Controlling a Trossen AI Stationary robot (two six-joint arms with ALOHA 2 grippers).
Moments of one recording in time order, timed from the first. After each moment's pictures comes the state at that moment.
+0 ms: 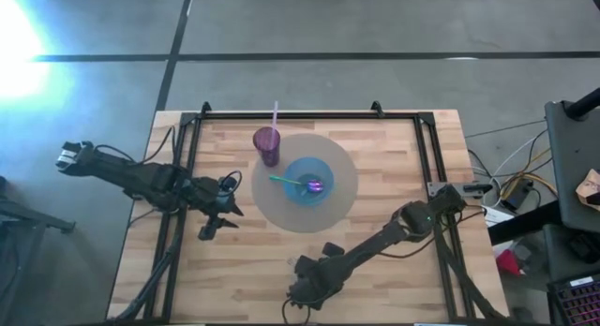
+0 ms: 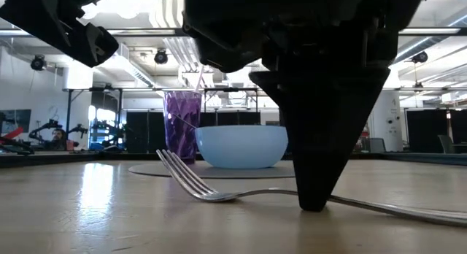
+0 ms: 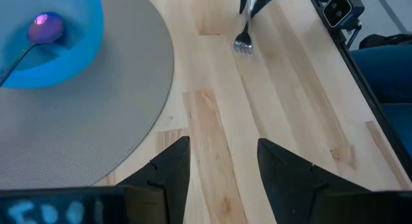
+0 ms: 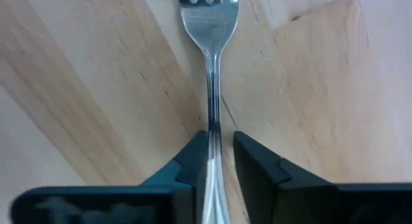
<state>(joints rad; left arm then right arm) -0.24 0.81 0.65 -0.58 0.10 -0.11 0.52 2.46 2.08 -1.19 0.12 1.02</state>
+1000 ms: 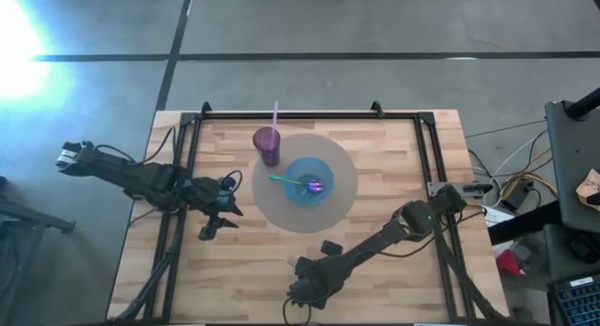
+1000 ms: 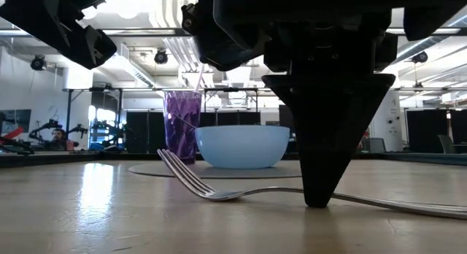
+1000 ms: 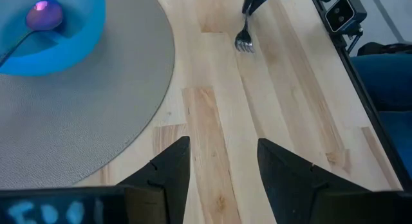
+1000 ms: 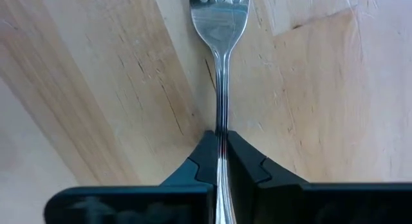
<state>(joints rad) -0.24 0.81 0.65 -0.58 0.10 -0.16 0.52 2.44 2.07 -1.19 0.13 0.91</state>
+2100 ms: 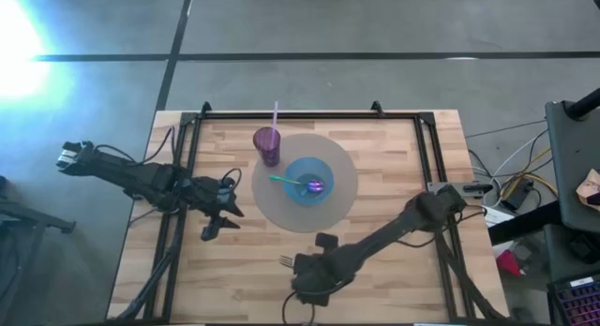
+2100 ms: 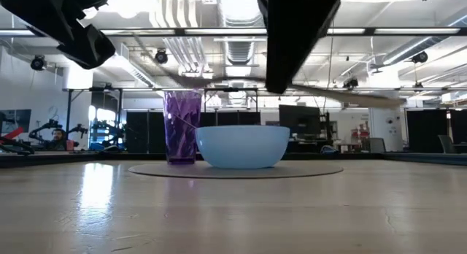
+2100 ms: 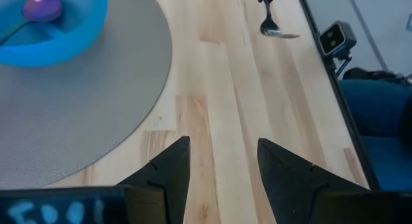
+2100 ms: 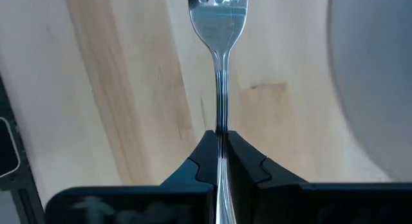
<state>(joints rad) -0.24 0.82 0.65 -0.55 0.12 -0.27 0.52 2.29 2.07 -1.17 0.19 0.73</state>
